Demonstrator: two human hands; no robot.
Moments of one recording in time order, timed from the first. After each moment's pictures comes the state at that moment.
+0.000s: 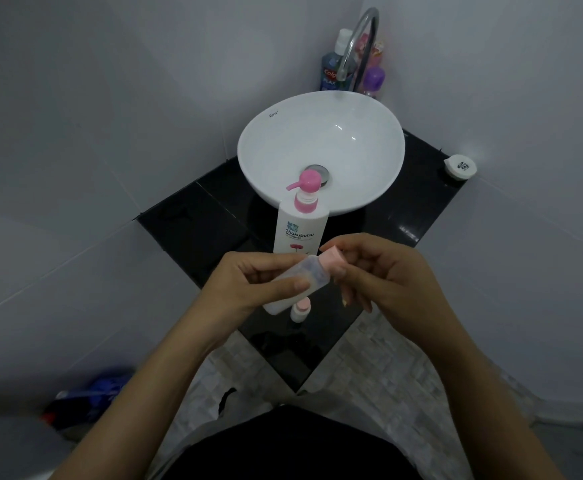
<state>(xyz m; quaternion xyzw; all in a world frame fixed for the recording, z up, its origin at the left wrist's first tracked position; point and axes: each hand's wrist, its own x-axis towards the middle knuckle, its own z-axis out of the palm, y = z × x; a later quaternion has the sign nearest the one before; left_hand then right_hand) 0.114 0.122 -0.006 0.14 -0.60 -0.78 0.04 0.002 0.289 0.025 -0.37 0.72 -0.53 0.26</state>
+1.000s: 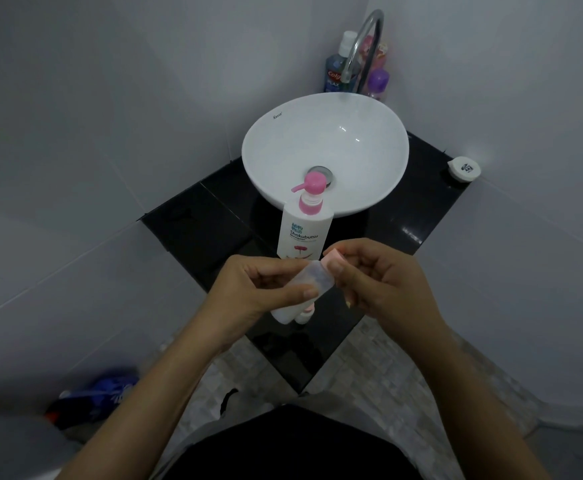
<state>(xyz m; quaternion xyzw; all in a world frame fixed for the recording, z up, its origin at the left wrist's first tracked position) 0.116 0.123 -0.014 0.14 -0.65 -0.75 0.06 0.010 0.280 0.015 -0.29 0.73 -0.56 0.24</state>
